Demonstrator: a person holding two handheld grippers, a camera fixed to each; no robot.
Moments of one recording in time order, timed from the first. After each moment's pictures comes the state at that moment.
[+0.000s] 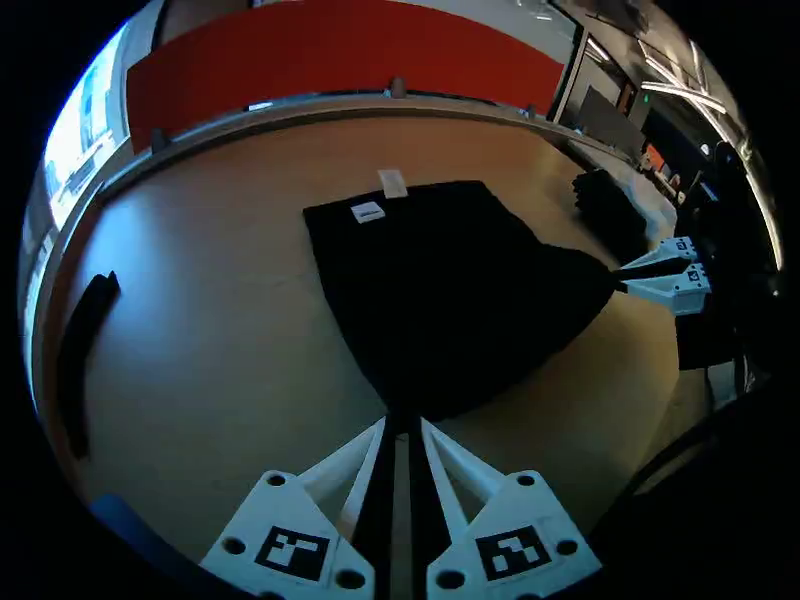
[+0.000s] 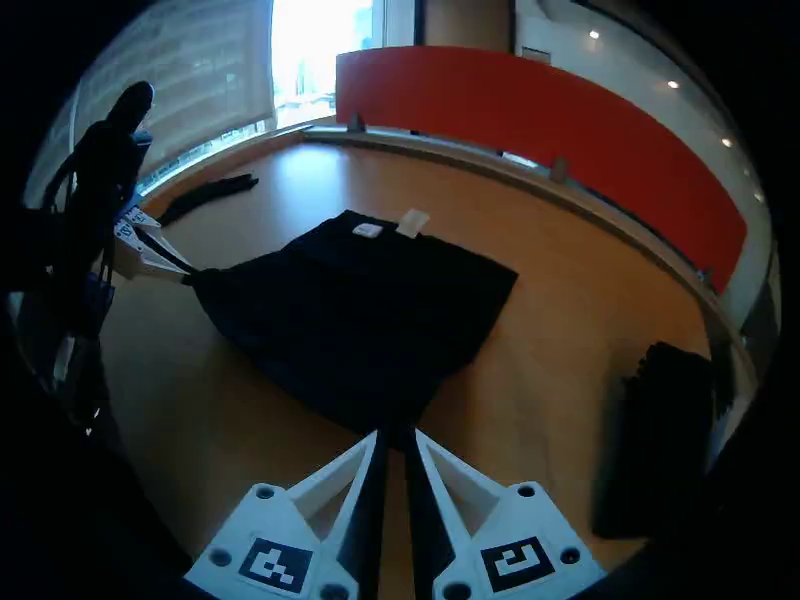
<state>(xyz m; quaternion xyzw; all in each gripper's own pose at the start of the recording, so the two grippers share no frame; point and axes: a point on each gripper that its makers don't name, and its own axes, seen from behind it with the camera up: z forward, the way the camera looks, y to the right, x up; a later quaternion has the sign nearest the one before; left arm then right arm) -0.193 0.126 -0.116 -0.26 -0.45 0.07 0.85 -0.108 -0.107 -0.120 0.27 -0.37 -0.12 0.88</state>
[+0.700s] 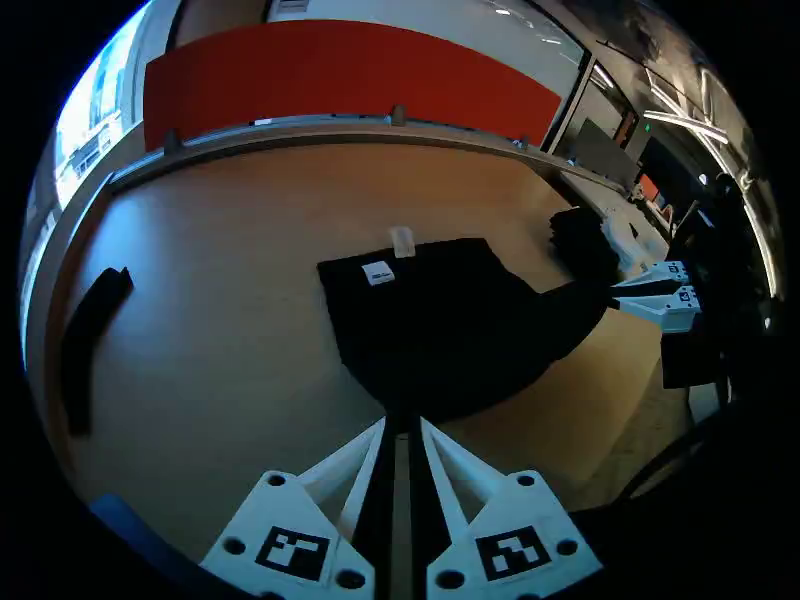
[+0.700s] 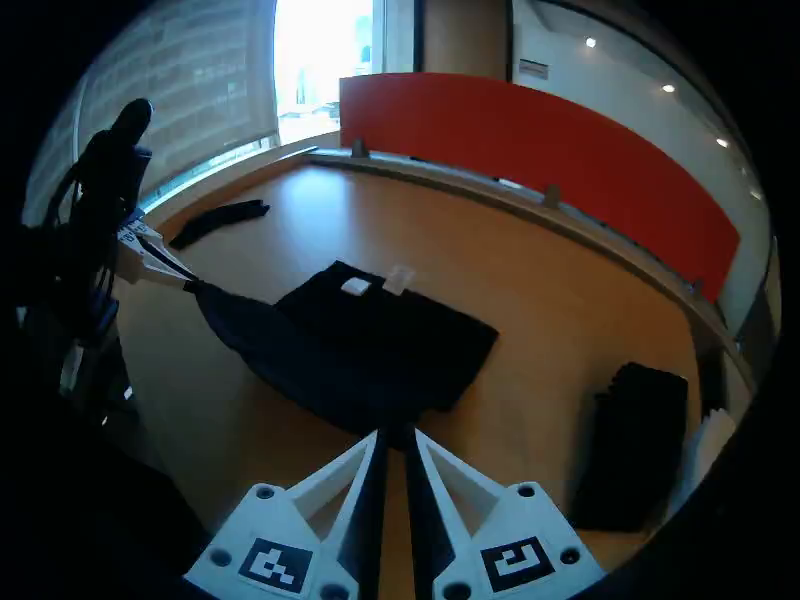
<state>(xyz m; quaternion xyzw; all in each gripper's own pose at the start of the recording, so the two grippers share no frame) -0.131 0.127 -0.138 -0.26 -0.44 0.02 0.86 -0.042 -0.104 -0.139 0.27 -0.35 -0.10 0.89</state>
